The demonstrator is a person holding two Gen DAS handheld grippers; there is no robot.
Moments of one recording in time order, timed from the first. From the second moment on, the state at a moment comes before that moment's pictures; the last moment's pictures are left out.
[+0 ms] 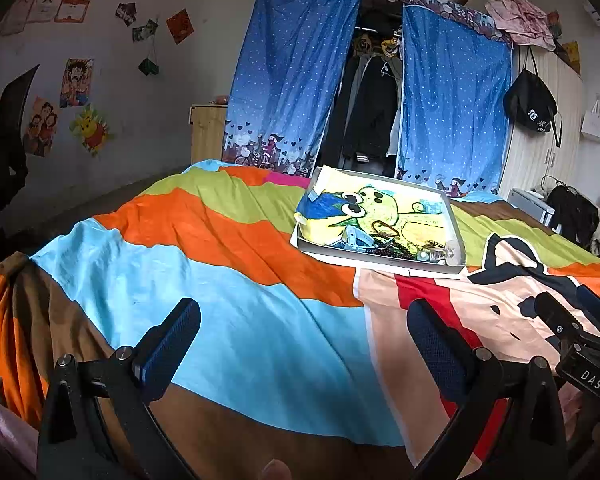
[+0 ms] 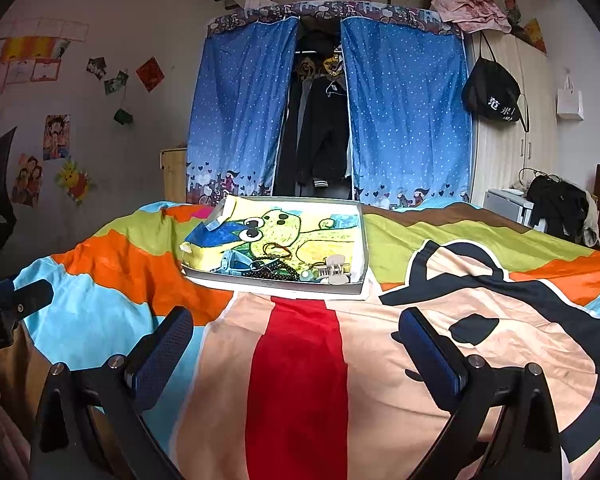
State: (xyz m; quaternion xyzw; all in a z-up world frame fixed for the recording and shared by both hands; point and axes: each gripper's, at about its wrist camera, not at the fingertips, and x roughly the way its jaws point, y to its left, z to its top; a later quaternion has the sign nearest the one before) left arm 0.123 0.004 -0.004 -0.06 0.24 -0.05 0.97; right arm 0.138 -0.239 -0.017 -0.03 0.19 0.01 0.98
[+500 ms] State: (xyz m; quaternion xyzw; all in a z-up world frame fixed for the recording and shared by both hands) left arm 0.123 0.004 -0.004 -0.05 0.23 -0.06 0.97; right arm 0.138 -0.236 -0.019 -0.03 0.19 0.01 0.98
